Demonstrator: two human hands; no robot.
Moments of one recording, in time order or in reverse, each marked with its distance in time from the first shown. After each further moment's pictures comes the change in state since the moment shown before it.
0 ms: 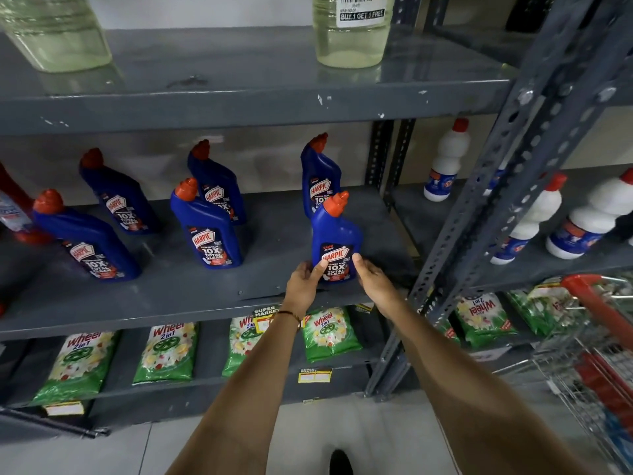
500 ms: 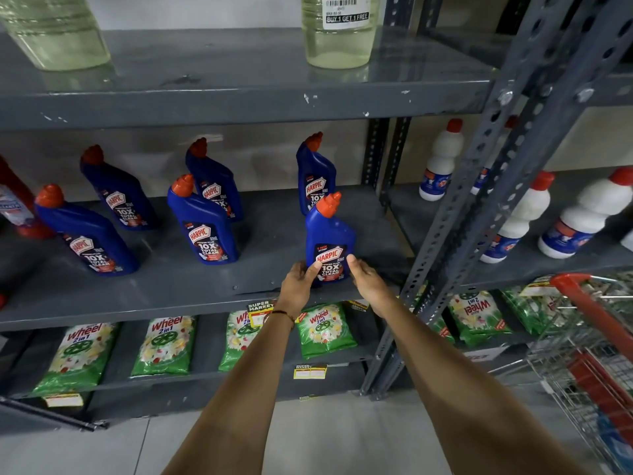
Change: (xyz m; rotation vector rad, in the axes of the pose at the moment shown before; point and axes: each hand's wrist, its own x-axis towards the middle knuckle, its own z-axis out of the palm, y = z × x) left_hand -0.013 0.000 0.003 0.091 0.031 -0.004; right_hand -0.008 0.003 -0.003 0.005 -0.044 -0.001
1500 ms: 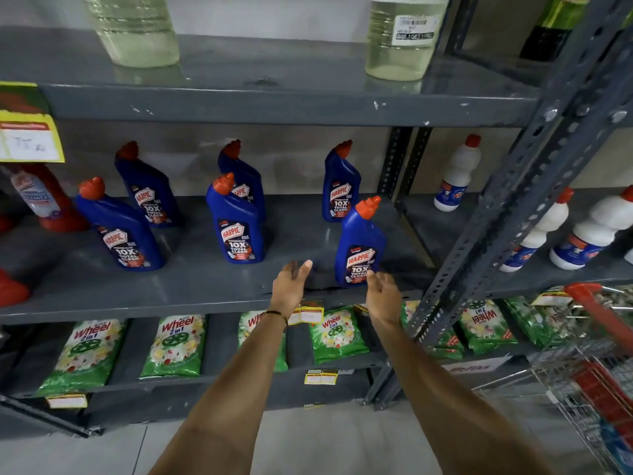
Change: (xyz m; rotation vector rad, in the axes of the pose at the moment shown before) left_hand -0.011 0.000 -0.072 0.112 0.116 -0.008; right_hand -0.037 -0.004 0.054 -0.051 0.510 -0.064
